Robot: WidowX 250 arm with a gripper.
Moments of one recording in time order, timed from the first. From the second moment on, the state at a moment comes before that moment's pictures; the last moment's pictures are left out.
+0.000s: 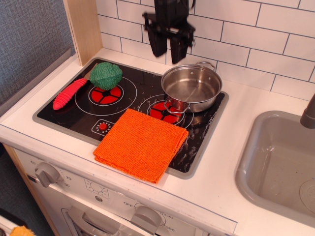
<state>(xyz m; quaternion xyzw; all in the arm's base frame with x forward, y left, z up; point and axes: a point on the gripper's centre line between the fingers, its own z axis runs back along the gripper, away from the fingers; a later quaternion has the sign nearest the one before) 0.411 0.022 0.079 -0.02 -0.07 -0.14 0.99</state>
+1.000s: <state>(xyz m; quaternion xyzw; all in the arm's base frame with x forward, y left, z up) 0.327 0.028 0.090 -0.01 -0.04 -0.08 1.00</state>
